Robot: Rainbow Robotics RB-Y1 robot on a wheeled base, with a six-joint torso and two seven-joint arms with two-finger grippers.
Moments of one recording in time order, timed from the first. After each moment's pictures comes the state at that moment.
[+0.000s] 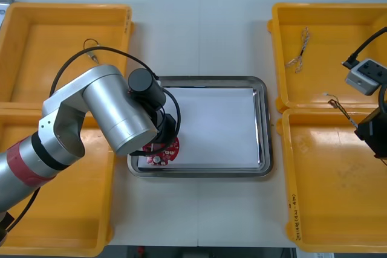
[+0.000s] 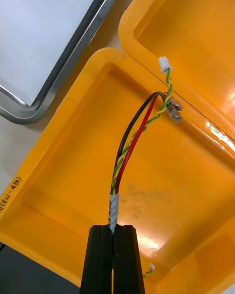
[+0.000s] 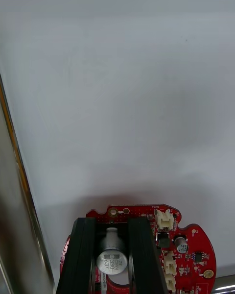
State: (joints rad) right arm -0.28 -0.98 -0.13 -2.42 -1.13 1.92 1.44; left arm -0.60 0.56 -0.70 -1.93 0.46 1.57 -0.66
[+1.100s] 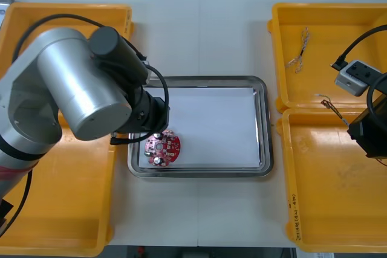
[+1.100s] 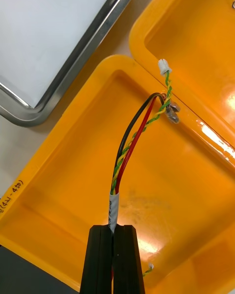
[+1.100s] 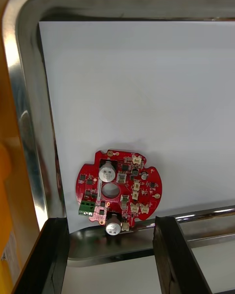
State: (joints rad) right arm -0.32 -0.98 -0.07 -2.42 -1.12 1.92 1.44; left arm -0.60 0.56 -0.48 -2.15 0.61 1.80 -0.63
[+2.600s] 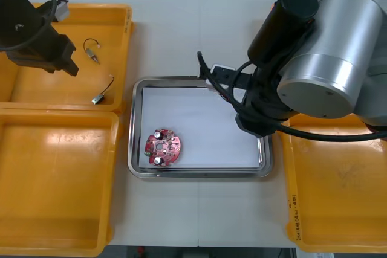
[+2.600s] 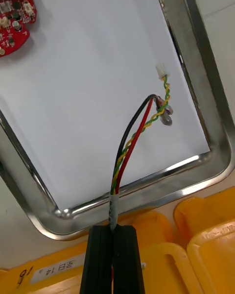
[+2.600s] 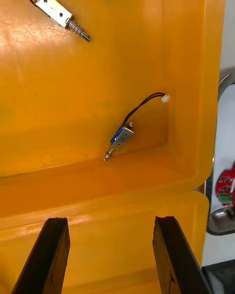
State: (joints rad) right arm -0.81 -0.62 0.56 -2.16 -0.76 1.92 1.63; left arm -0.81 0.78 -0.08 -1.58 0.90 1.91 -1.36
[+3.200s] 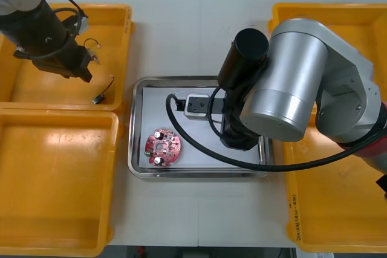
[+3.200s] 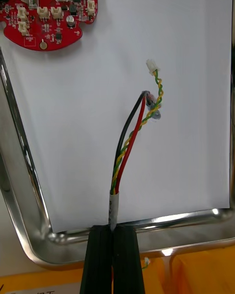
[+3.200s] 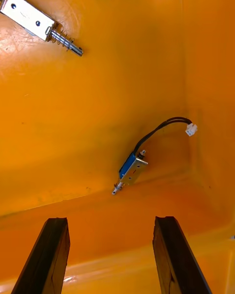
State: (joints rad) right arm -0.81 -0.56 0.70 -2.10 -0.66 1.84 1.82; left arm -0.89 0.76 -0.26 -1.34 0.89 1.73 -1.45
